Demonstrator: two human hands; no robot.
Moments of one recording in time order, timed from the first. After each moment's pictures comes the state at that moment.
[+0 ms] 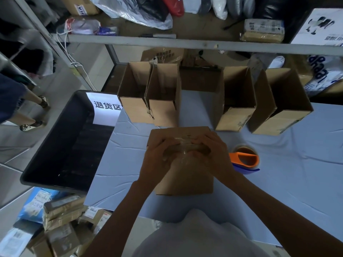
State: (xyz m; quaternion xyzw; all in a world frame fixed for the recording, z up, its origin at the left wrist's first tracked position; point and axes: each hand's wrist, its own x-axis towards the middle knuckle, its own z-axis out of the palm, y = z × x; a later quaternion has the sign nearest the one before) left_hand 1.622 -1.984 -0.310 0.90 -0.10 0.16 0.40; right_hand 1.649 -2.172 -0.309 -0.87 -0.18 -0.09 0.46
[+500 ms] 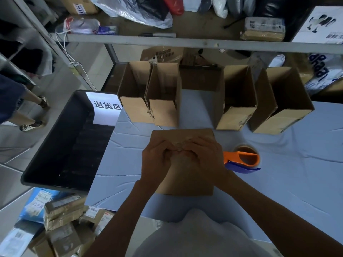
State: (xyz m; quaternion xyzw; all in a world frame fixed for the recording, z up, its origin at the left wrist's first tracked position) left_hand 1.620 -1.984 -0.310 0.89 -0.06 0.20 0.40; right_hand 1.649 -2.150 -0.319 -0.84 -0.29 -0.28 0.36
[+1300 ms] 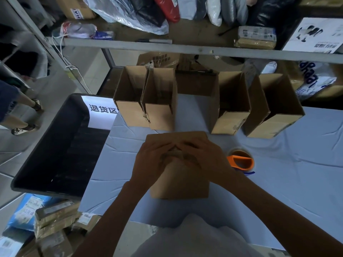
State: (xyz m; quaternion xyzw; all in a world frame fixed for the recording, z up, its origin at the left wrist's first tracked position) left_hand 1.629 -1.974 -0.313 0.94 -0.16 0.14 0.28; right_hand 1.663 -2.172 -0.324 -0.87 -0.36 -0.19 0.28
